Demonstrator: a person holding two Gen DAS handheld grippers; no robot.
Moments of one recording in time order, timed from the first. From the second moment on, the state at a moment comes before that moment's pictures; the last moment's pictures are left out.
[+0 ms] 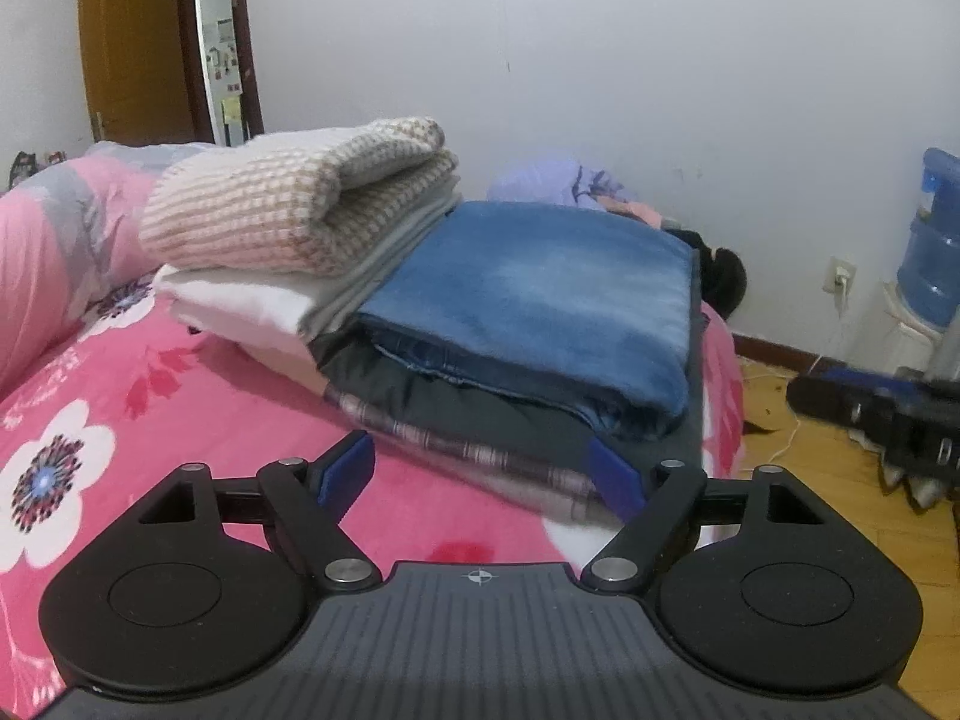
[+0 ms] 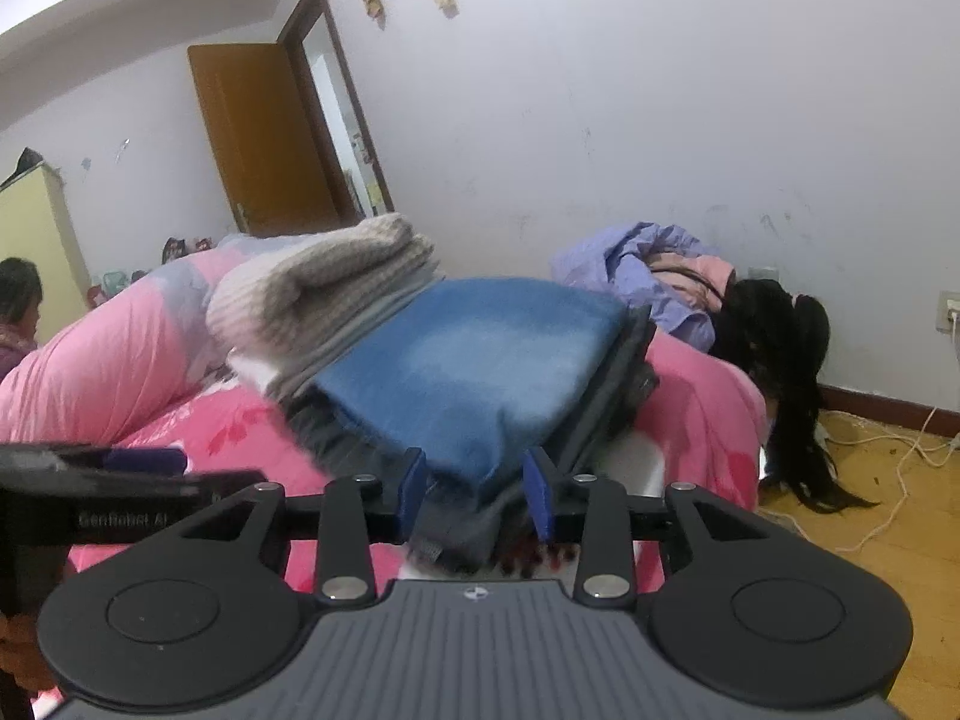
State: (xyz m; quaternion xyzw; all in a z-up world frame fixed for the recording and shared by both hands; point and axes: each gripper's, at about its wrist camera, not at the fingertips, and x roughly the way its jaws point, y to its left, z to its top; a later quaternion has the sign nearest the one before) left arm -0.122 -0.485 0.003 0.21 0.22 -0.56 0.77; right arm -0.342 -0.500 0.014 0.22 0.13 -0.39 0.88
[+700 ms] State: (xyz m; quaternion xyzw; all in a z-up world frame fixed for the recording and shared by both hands) left arm -0.151 -0.343 -0.001 0.11 0.27 -0.53 0.79; right arm -0.359 -0.352 0.018 0.17 0.17 -0.44 0.87
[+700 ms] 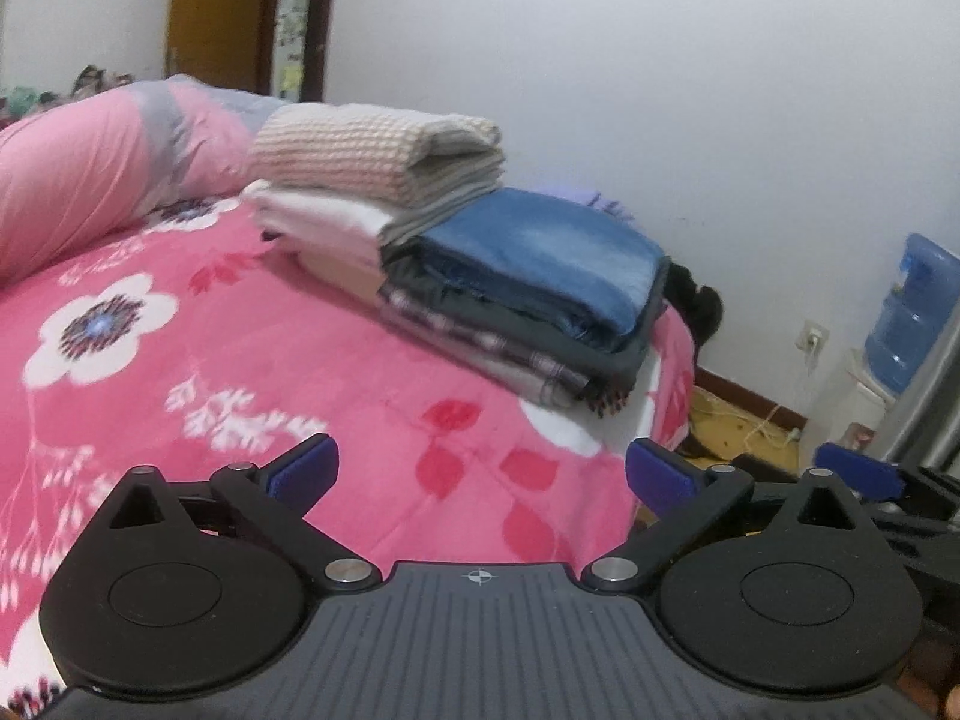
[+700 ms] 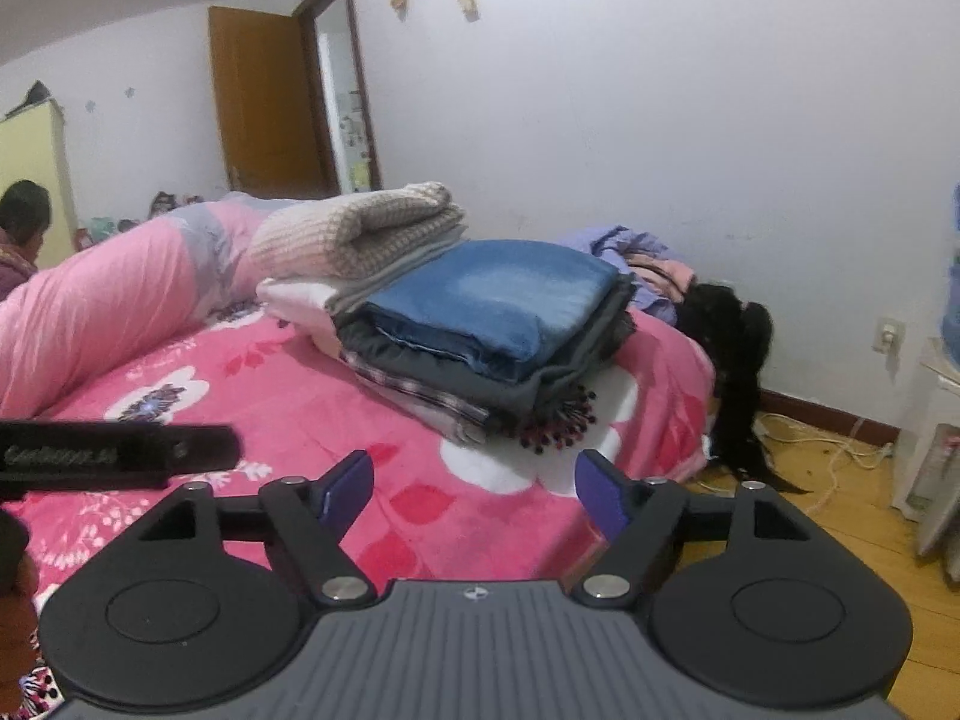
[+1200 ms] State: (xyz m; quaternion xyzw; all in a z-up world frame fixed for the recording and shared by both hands) left arm -0.178 -0.318 -0.022 0.13 0.25 -0.51 0.81; right arm -0.373 -0.318 0.013 0.13 0.20 -0.51 0.83
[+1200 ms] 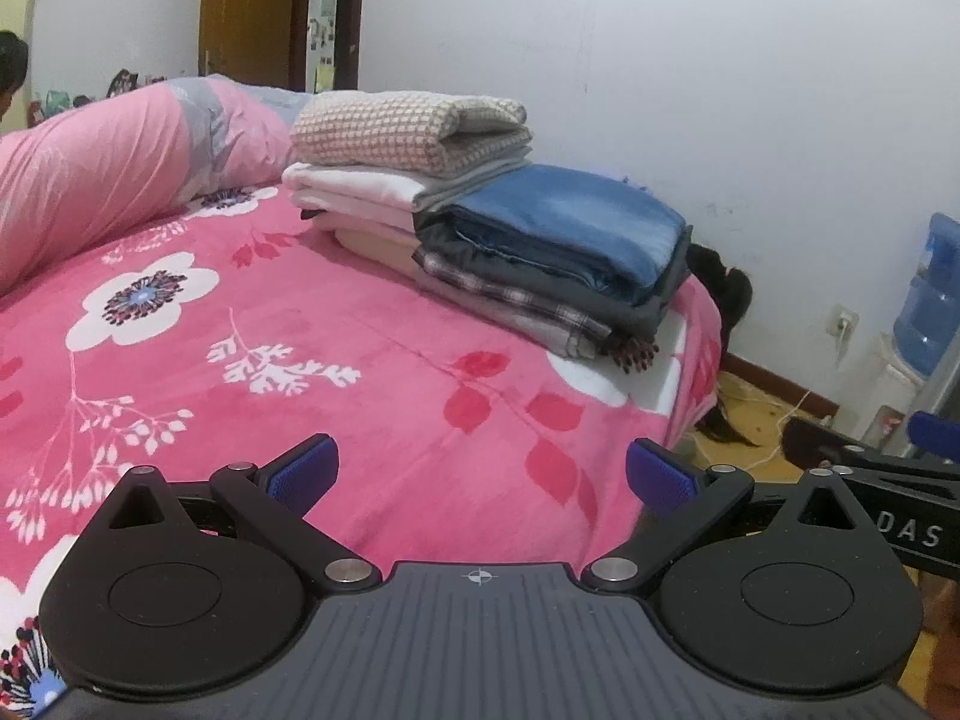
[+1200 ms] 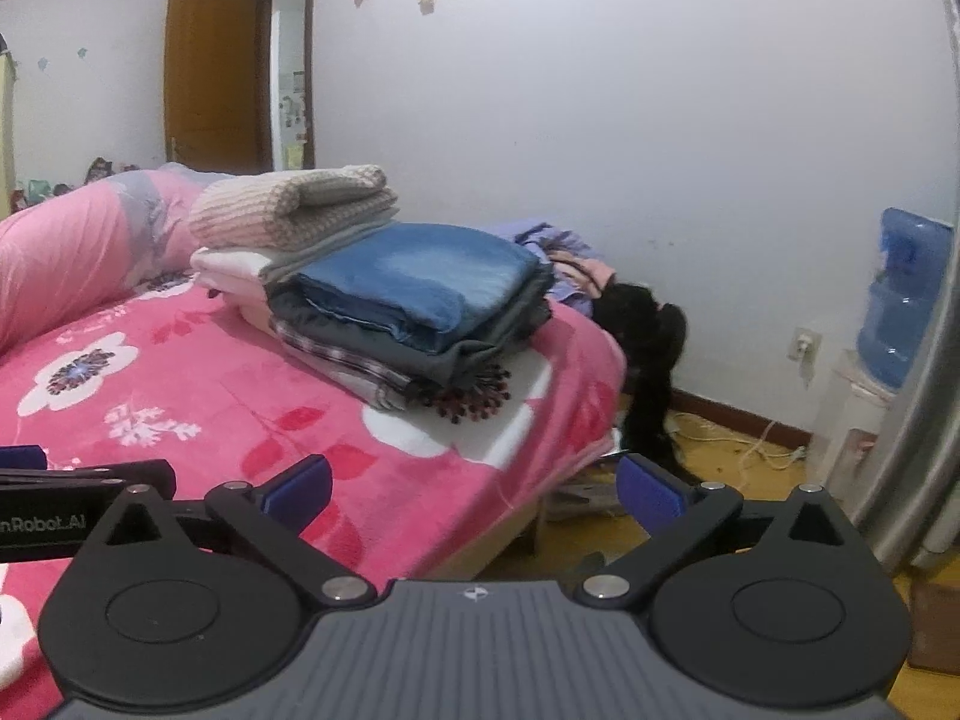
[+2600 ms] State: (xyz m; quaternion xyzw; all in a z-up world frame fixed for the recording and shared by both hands) left arm -0.207 -0.346 -0.021 0.15 0.27 -0.50 0.81; right arm -0.400 -0.337 0.012 0.14 0.22 -0.55 0.80
